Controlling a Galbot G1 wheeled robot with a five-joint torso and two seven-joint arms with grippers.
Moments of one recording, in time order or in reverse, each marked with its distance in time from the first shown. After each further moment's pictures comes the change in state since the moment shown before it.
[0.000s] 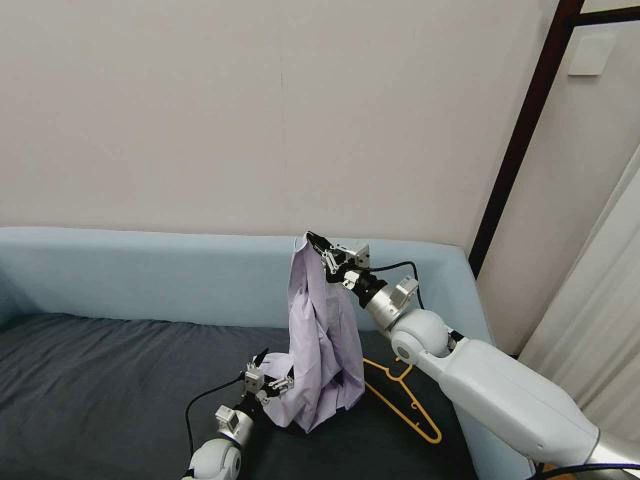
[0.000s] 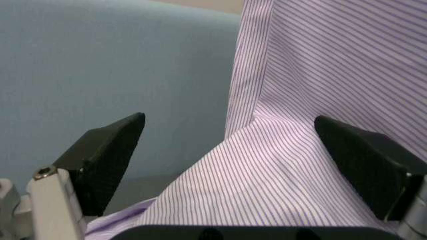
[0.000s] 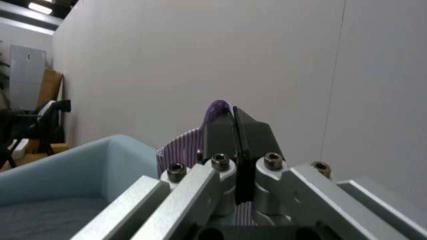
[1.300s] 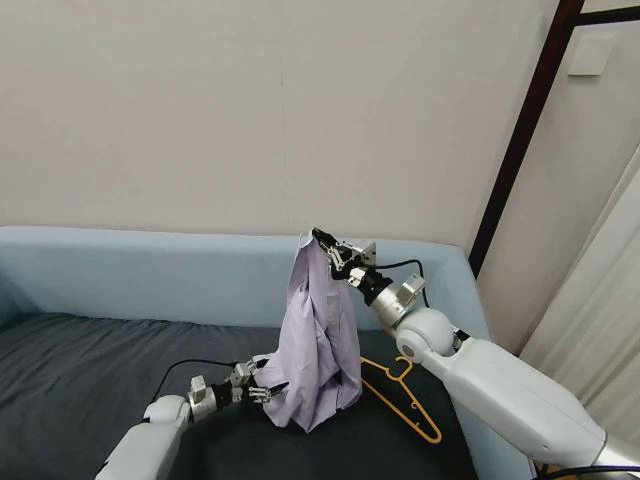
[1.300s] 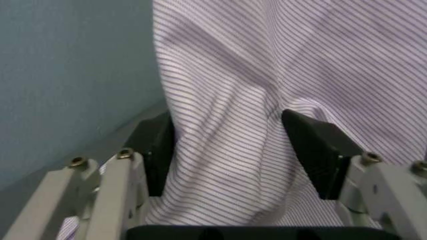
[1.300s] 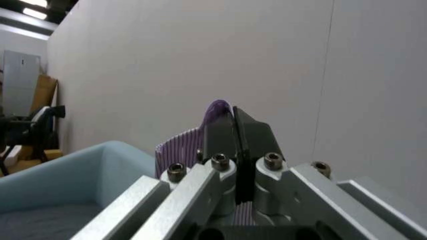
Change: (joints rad) left arm -0.294 0.120 -0.037 0.401 0.105 0.028 0.685; right arm -0.020 -0.017 0.041 0.020 0.003 0.000 -0.002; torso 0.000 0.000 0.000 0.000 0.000
